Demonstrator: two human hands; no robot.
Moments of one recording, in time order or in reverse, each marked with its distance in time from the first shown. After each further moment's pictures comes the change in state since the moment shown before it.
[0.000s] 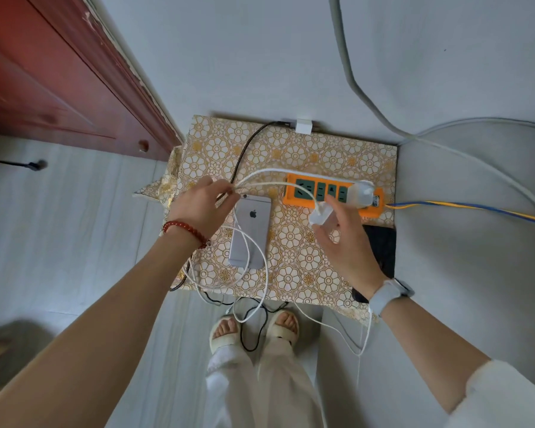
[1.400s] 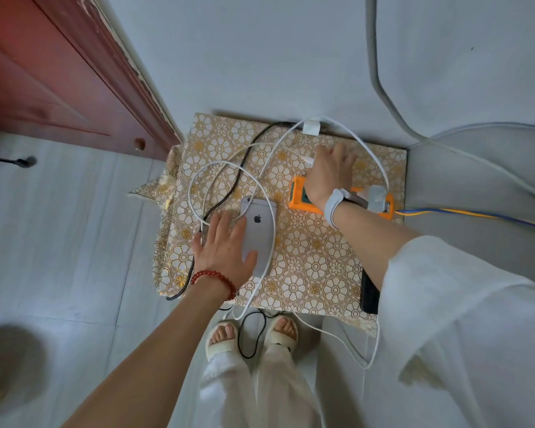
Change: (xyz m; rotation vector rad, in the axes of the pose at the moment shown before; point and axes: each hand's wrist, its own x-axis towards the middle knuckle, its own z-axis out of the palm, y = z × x) left_hand -0.051 0.000 0.062 0.152 -0.276 -0.143; right_hand 0.129 -0.032 0.031 -0.654 0.098 0.187
